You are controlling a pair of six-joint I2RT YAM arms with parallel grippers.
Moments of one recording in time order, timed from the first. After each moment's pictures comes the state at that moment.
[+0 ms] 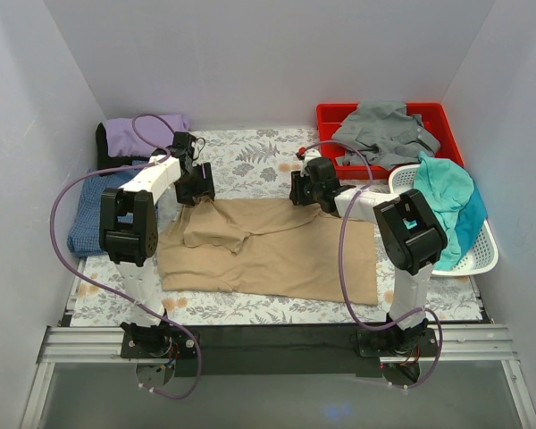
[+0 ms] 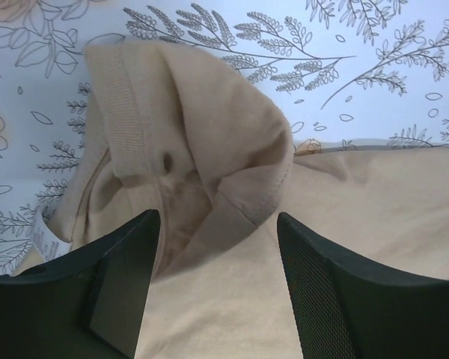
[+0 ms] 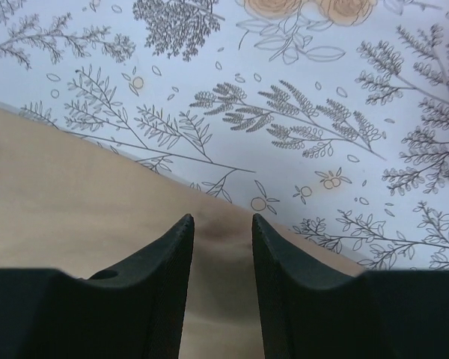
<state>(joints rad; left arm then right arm) -0.15 1.98 1.52 -0.73 0.07 -0.32 0.52 1.93 1.14 0.16 -0.07 0.22</state>
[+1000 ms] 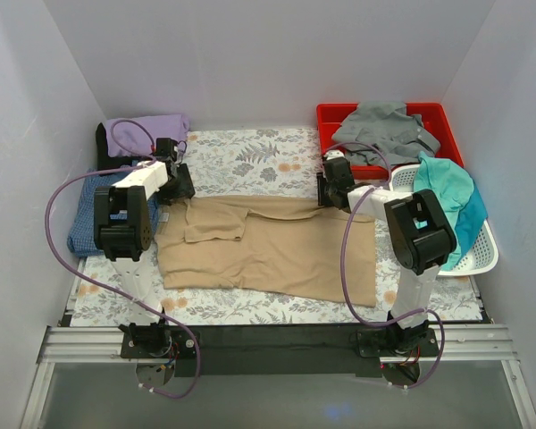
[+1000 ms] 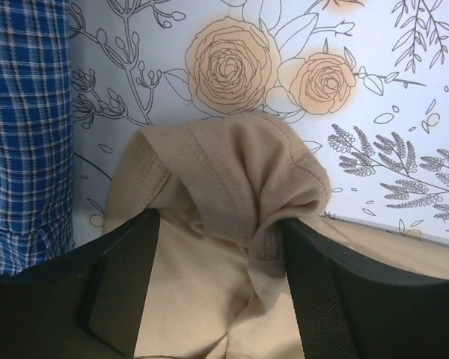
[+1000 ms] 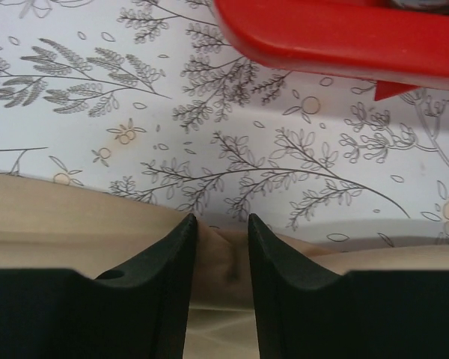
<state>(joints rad) -0.02 2.02 1.45 -0.55 -0.14 -0.32 0.41 1.90 1.11 0.00 0.16 0.20</state>
